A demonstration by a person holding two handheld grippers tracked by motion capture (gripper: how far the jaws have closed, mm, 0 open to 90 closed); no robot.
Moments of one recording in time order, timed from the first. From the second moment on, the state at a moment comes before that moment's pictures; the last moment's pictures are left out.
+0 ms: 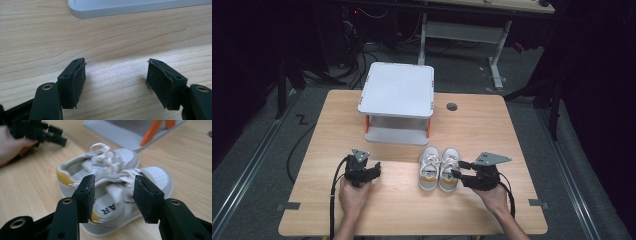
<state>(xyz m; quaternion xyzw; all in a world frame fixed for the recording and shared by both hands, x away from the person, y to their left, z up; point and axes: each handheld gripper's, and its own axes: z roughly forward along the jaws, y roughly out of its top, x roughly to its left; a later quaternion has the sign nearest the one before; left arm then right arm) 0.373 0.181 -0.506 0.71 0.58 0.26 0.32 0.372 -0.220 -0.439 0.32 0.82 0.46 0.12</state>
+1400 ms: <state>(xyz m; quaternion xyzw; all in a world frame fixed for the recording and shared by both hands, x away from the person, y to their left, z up) 0.369 0.175 -0.499 0.70 0.59 0.24 0.32 0.407 -0.298 -0.501 0.51 0.76 0.33 0.23</state>
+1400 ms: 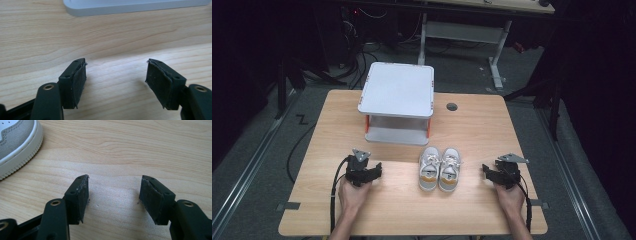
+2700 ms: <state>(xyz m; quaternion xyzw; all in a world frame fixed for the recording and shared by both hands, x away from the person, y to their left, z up) 0.356 0.013 -0.436 0.78 0.49 0.13 0.37 0.407 -0.298 -0.501 0.51 0.76 0.33 0.23</state>
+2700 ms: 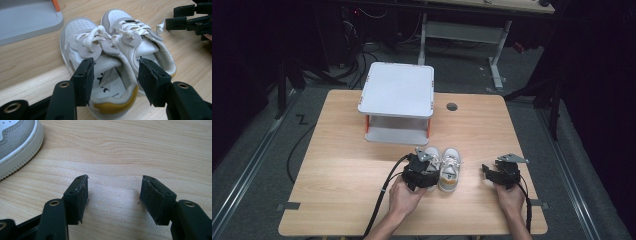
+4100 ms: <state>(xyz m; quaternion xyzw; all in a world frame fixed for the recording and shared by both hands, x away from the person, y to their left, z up) 0.371 -0.026 -0.446 0.79 0.51 0.14 0.31 0.407 -0.297 -0.501 0.51 0.76 0.33 0.23</state>
